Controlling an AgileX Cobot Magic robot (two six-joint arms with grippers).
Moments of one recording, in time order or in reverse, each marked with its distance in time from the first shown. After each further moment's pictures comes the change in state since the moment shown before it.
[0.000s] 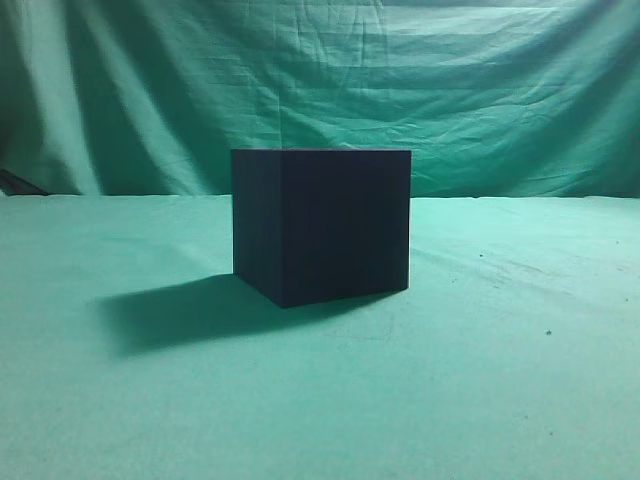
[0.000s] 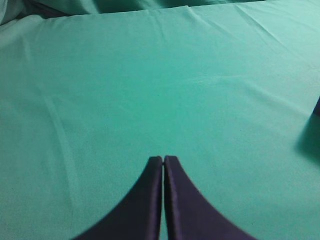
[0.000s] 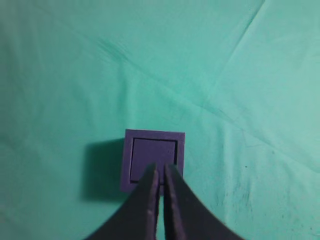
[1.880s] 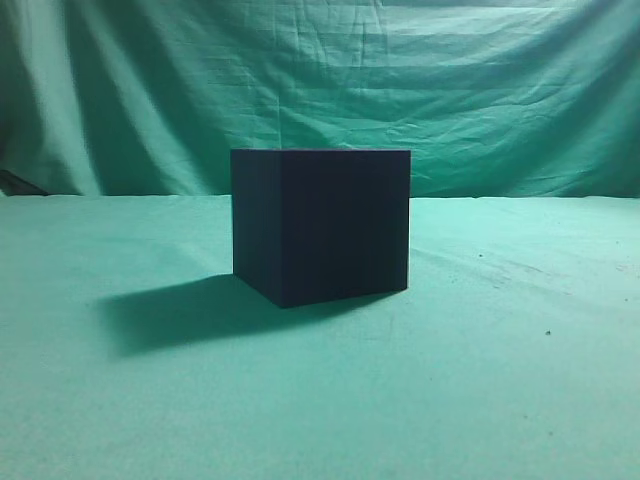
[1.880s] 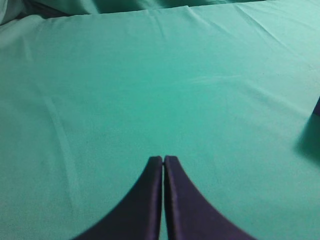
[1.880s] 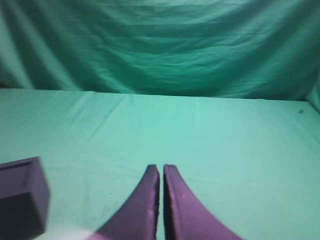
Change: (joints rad) left arm 0.000 0.000 0.000 0.000 0.000 0.000; right arm -0.481 -1.523 1.482 -0.042 -0.824 -0.063
